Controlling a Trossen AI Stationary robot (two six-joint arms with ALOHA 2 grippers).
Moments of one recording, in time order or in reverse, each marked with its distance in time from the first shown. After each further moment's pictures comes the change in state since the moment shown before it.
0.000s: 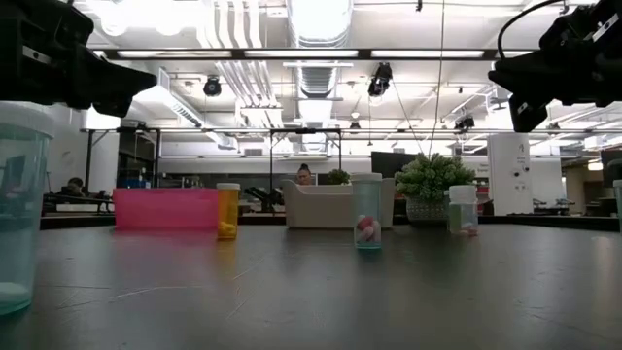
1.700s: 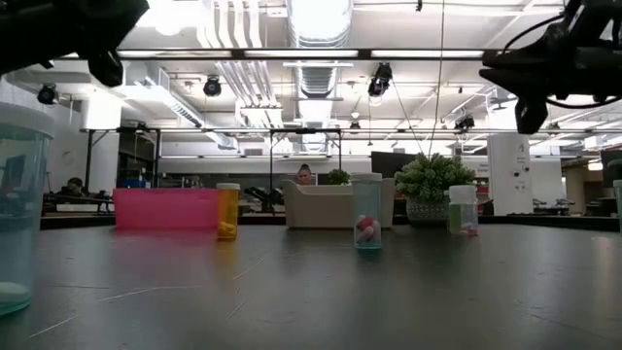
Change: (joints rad) left arm -0.001 0.008 0.000 0.501 -0.146 -0.155; right arm 0.000 0.007 0.000 0.096 0.212 0.186
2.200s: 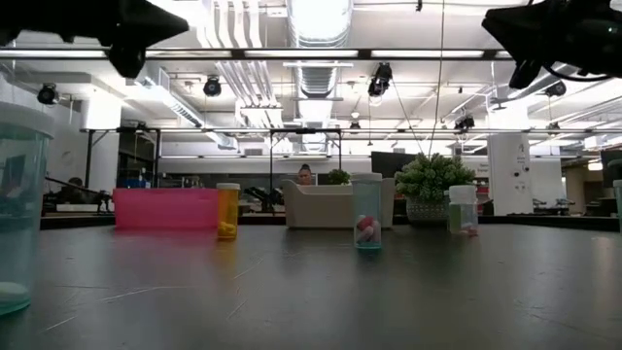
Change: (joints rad) left arm 0.009 0.320 0.351 -0.511 -0.054 -0.133; right arm 0.000 0.201 0.000 0.499 0.026 -0.392
